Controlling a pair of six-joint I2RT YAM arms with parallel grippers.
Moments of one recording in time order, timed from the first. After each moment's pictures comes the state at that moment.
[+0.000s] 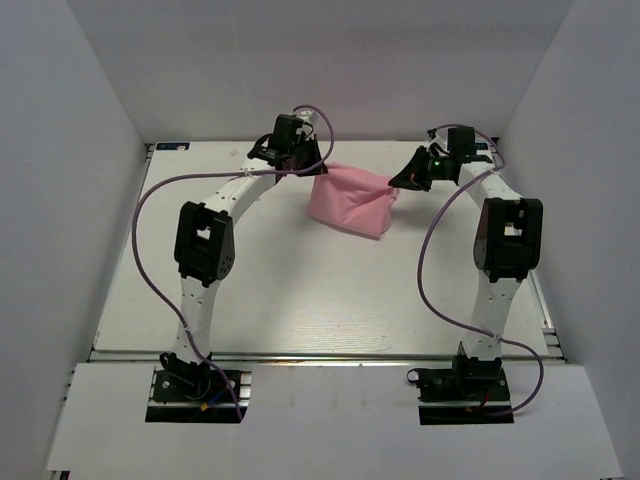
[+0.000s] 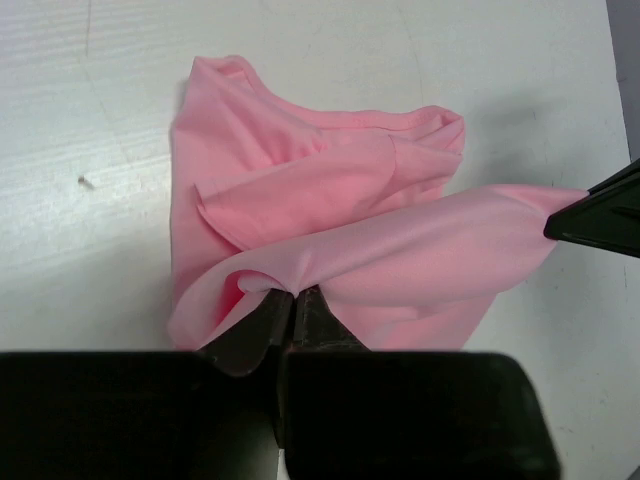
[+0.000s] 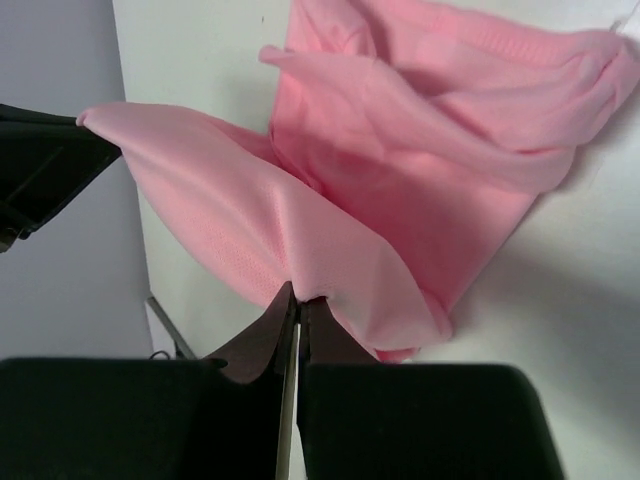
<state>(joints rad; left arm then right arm) -0.43 2.20 1.97 -0.40 0.23 -0.41 0.03 2.09 1.65 -0.42 -0.82 0.47</state>
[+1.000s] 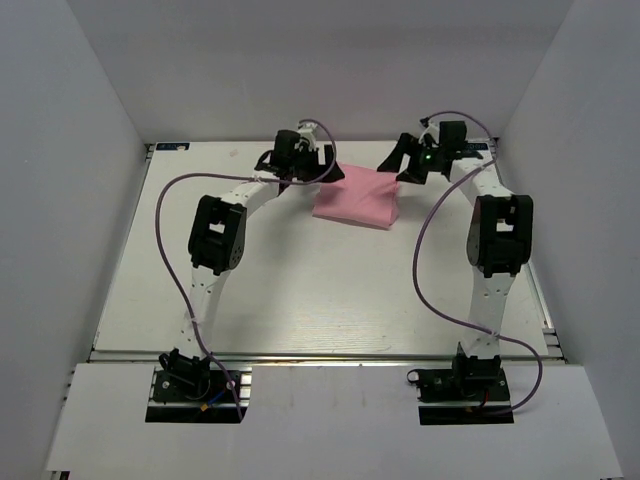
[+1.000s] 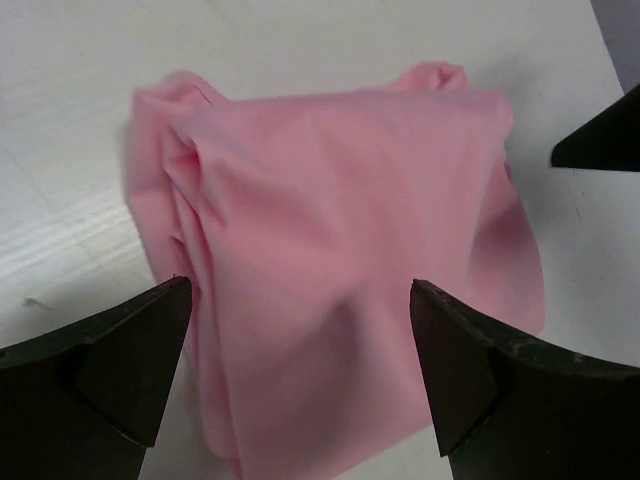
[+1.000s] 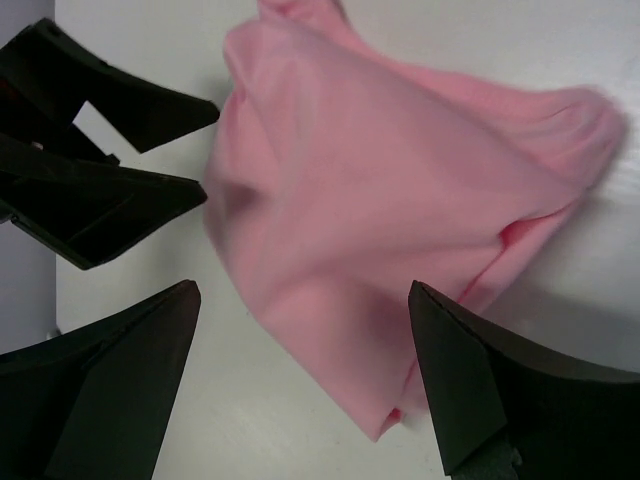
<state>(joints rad) -0.39 2.45 2.01 -0.03 0.43 -0.34 0.06 2.17 1.77 -0.32 -0.69 0.37</state>
